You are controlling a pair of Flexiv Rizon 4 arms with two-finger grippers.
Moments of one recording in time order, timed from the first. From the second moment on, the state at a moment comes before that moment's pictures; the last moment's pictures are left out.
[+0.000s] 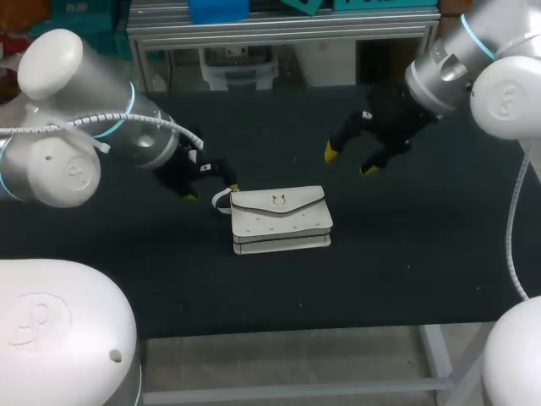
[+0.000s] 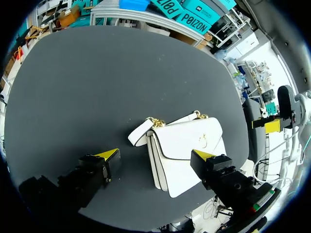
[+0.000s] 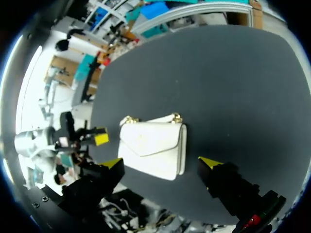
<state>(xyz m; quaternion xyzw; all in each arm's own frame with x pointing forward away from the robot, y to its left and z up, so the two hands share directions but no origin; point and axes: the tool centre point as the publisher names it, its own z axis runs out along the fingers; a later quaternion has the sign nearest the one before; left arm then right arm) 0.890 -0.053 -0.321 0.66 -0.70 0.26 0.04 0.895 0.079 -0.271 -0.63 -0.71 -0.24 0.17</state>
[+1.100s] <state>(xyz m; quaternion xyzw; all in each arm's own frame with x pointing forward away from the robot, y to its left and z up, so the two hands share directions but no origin) 0.884 -0.079 -0.343 0.69 -0.62 0.29 0.24 0.884 0.118 -0.322 -0.69 -0.60 -0.26 0.30</state>
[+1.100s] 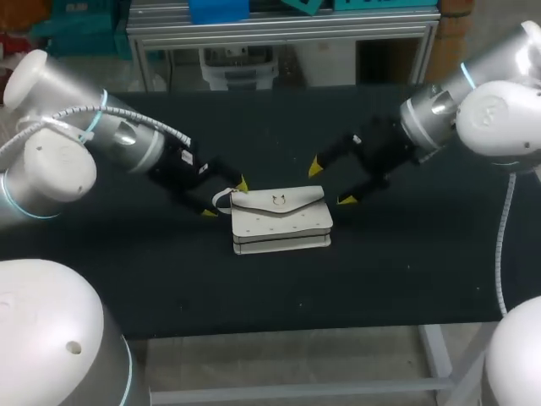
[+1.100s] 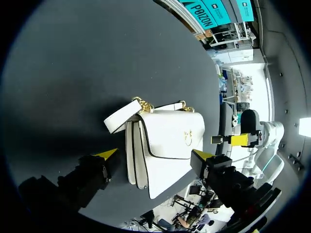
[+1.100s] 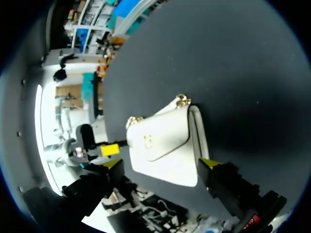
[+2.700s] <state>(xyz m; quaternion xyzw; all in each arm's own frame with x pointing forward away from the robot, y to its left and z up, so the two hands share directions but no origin) 0.887 -0.106 -0.361 0.64 -0.59 0.34 0.36 0.899 0.138 -0.368 -0.67 -0.57 -0.32 0.35</state>
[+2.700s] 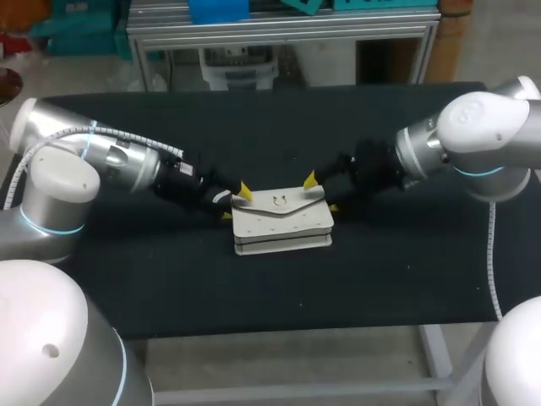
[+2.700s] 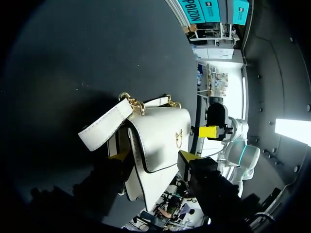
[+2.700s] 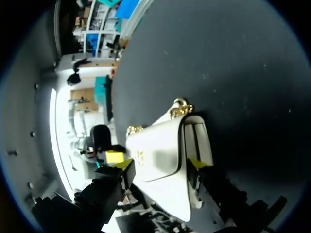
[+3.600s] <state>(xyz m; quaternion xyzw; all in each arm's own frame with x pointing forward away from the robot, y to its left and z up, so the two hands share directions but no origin) 0.899 -0.103 -0.375 0.64 -0.57 0.35 0.38 0.911 0.136 -0.383 -0.67 -0.55 -0.36 0.35</state>
